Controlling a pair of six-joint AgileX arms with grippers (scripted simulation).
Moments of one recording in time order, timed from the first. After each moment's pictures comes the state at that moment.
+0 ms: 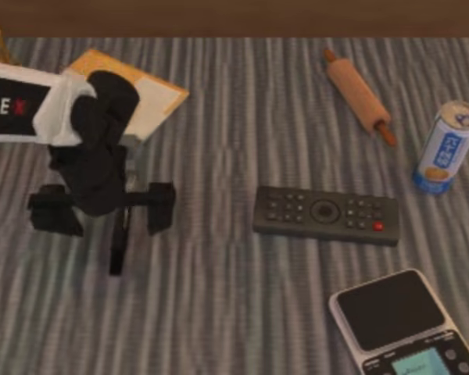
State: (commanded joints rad) left arm -0.33 2.04 1.21 -0.65 0.00 -0.30; right arm 0.00 0.00 0.00 0.00 0.00 0.00
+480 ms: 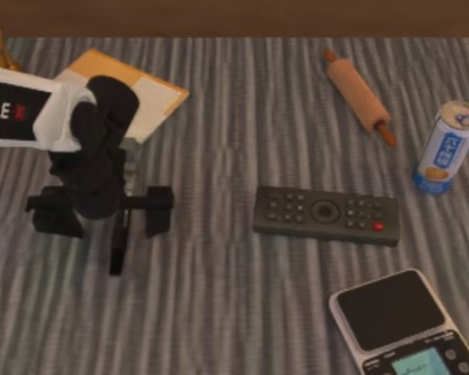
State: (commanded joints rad) left arm -0.33 2.10 1.17 -0.57 0.00 -0.30; right arm 0.00 0.00 0.00 0.00 0.00 0.00
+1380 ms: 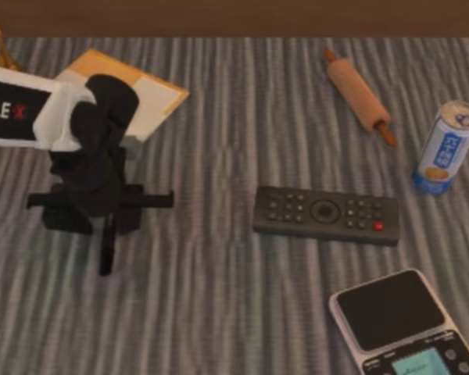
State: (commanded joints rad) left arm -0.33 2.10 1.17 -0.57 0.00 -0.30; right arm 0.00 0.00 0.00 0.00 0.00 0.00
